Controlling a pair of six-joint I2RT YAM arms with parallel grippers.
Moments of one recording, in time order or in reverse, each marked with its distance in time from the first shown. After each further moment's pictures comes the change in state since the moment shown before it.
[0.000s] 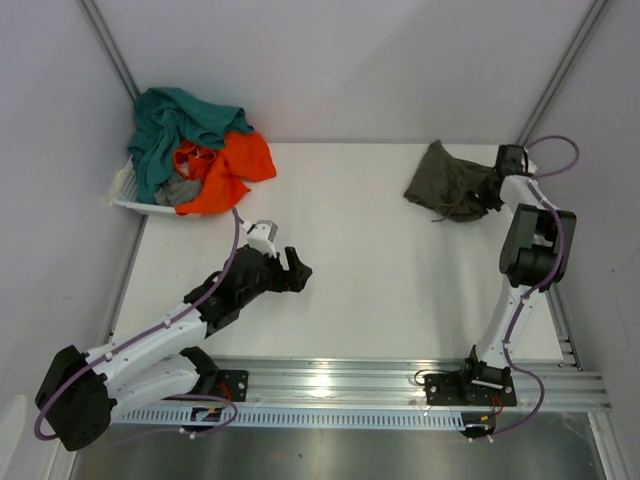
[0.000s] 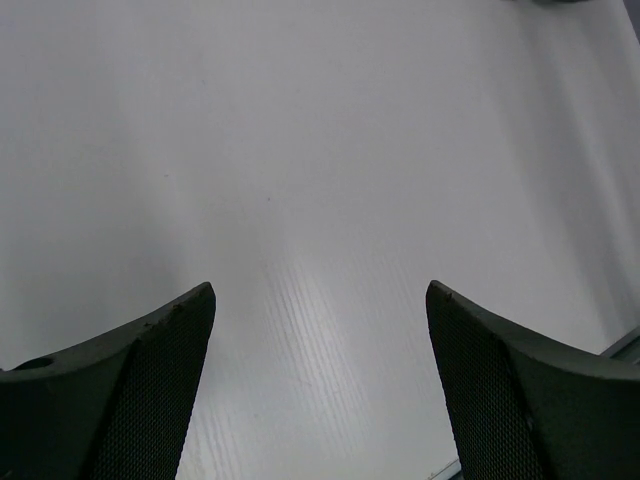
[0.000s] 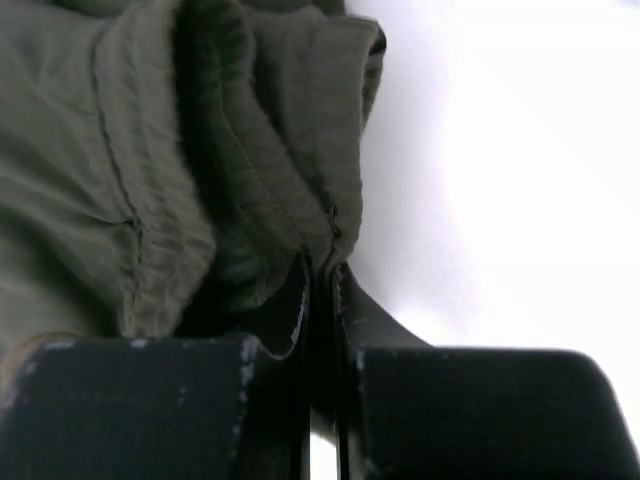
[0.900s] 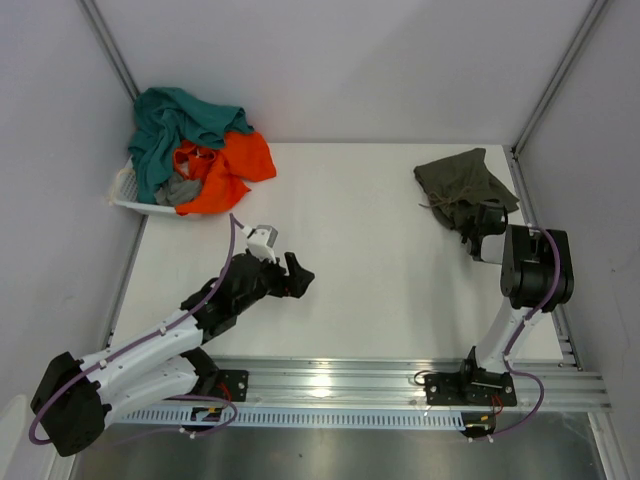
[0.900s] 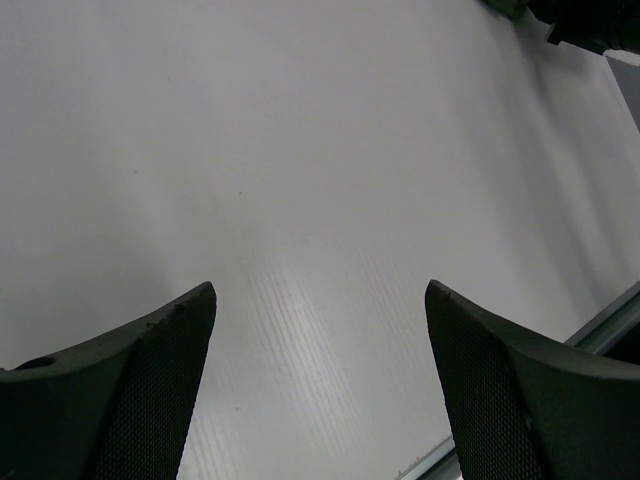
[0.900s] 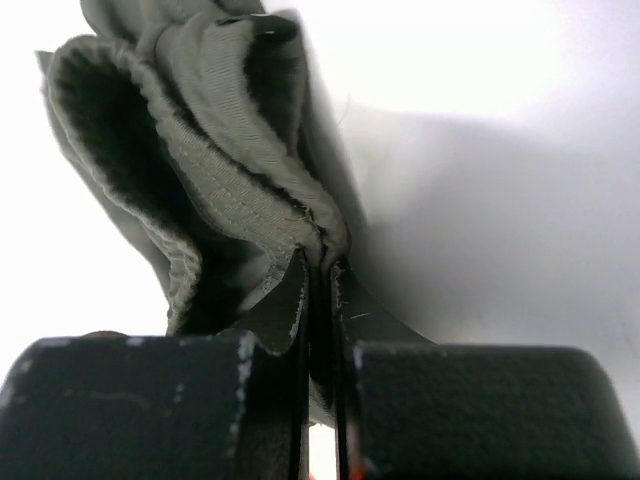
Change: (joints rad) left arm -0.030 -0.058 -0.045 0.039 0.025 -0.006; right arm 0.042 -0.254 -0.819 0.782 0.113 1.133
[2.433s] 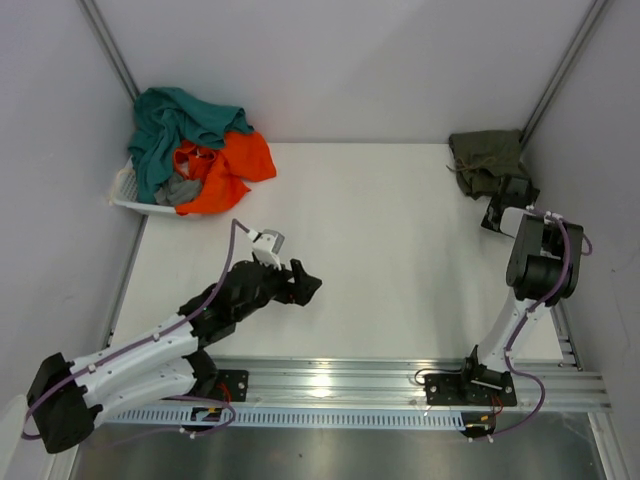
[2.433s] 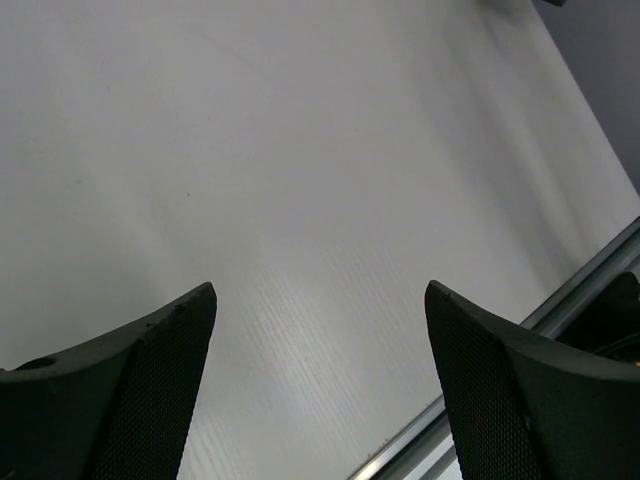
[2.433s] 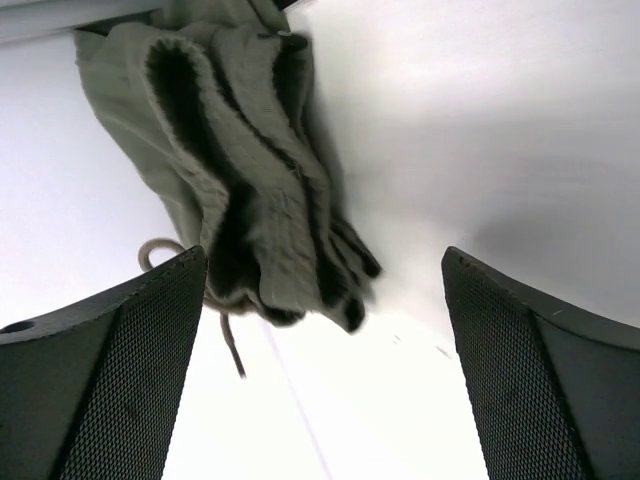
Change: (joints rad) left arm -0.113 -0.021 0.018 -0.006 -0.039 0.006; right arm -0.109 0.131 0.357 -0.196 0.082 0.040
